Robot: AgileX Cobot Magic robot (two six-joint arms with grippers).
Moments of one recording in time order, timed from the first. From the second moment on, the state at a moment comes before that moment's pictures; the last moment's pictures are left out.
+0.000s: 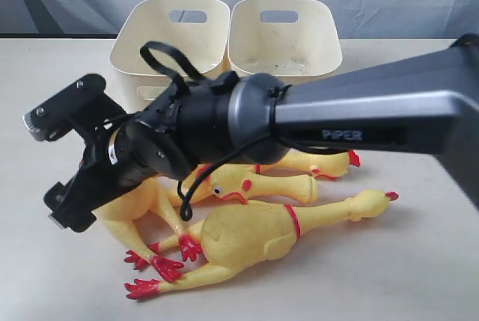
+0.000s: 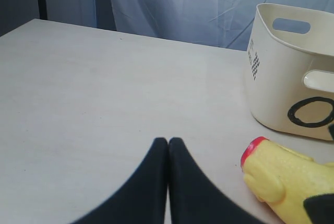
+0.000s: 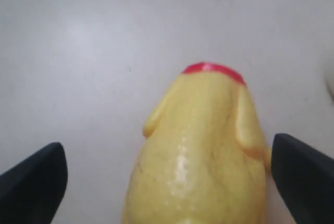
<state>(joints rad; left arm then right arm) 0.05 0.00 0.00 0.04 0.32 -0.17 1.06 2.06 -1.42 0.03 0.27 -0.03</state>
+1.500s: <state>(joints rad) 0.05 0.00 0.00 0.04 0.32 -0.17 0.70 2.06 -2.01 -0.74 1.06 0.02</state>
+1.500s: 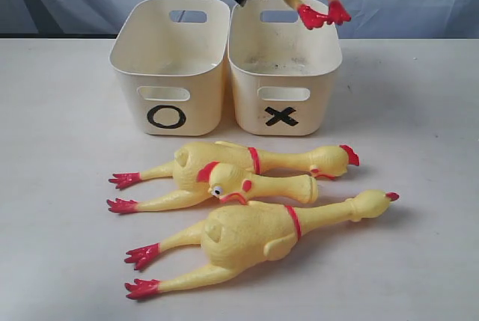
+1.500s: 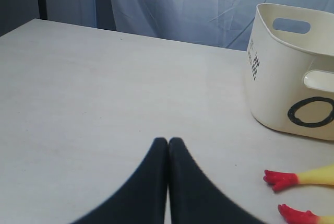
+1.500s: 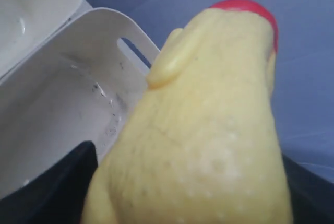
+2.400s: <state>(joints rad) 0.05 0.00 0.00 0.04 0.32 -0.17 0.63 2.24 -2.01 -0.60 1.19 0.04</state>
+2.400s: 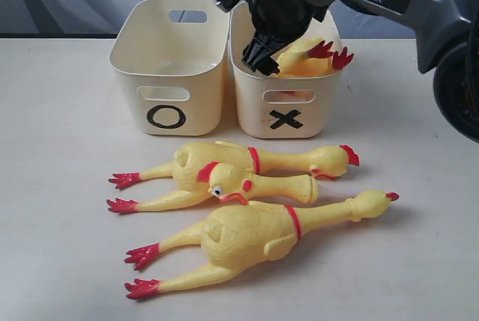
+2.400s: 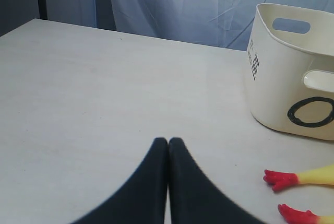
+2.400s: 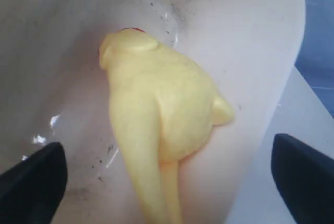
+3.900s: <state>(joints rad) 0.05 0.00 0.00 0.04 0.32 -0.17 0.80 1.95 -1.23 -0.20 0.82 -0.44</state>
